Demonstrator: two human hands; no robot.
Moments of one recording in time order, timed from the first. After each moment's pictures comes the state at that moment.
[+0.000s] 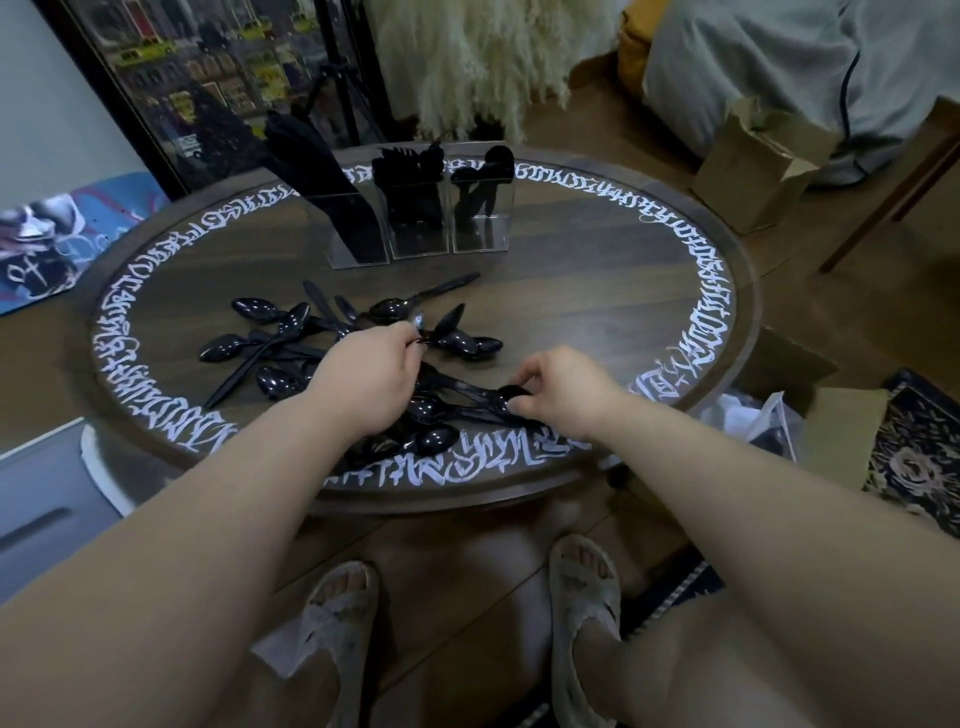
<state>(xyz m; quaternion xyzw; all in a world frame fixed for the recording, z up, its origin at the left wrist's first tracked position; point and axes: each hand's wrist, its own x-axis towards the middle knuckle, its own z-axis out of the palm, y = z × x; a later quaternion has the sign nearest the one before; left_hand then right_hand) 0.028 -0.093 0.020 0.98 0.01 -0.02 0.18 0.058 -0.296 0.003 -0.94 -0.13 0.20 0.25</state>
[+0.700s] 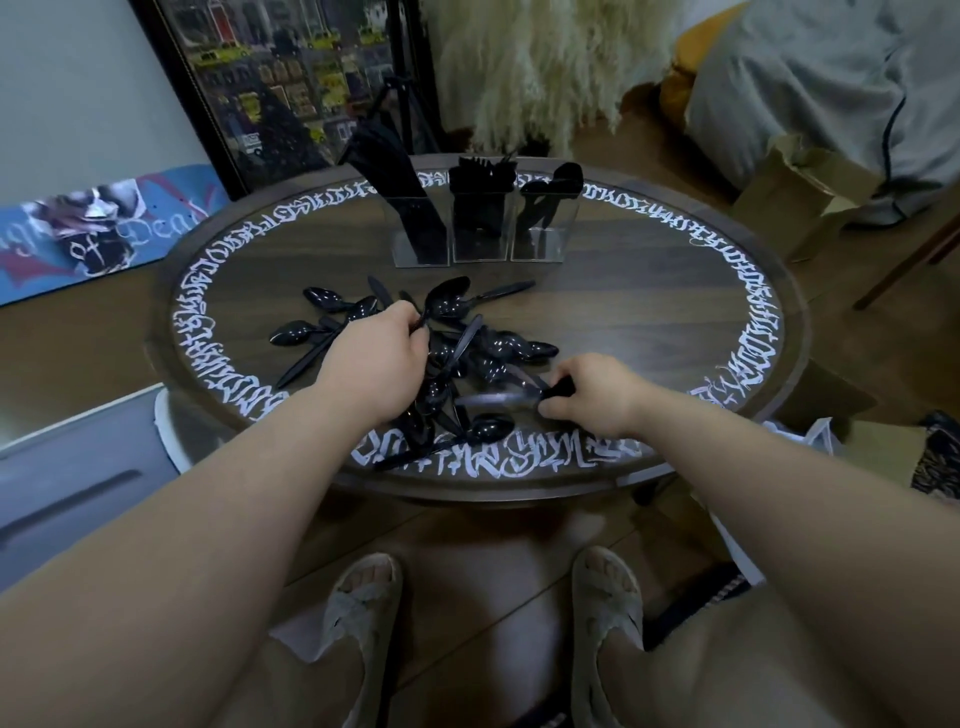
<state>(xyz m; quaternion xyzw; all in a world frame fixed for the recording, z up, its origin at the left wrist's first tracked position) 0.007 -0.051 0.034 0.97 0.09 0.05 0.22 0.058 -0.271 0.015 -0.93 -0.16 0.25 0.21</state>
